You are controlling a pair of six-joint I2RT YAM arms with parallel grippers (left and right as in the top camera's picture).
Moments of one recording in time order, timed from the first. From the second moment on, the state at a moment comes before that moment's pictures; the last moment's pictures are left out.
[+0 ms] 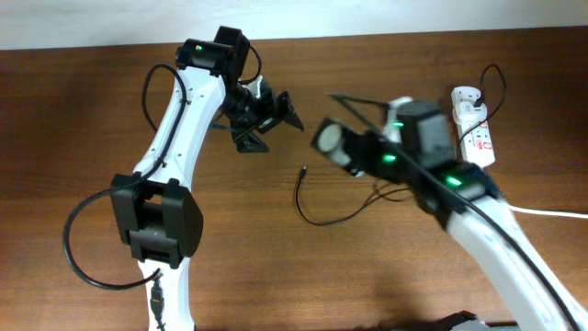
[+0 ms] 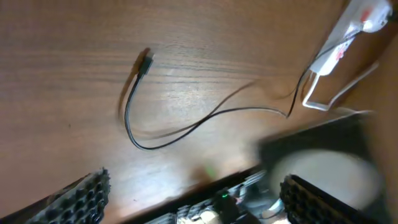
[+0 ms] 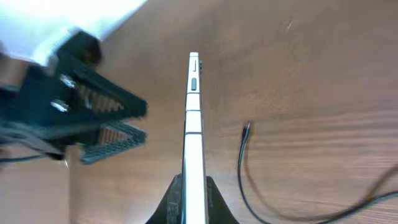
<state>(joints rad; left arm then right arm) -0.27 2.20 2.14 -1.45 0.64 -0.45 0.29 1.26 1.07 -0.54 -0.31 0.77</state>
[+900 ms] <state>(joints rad) -0.23 2.20 2.15 -0.40 1.30 -1.05 0.30 1.44 1.07 0.21 -0.11 1.57</state>
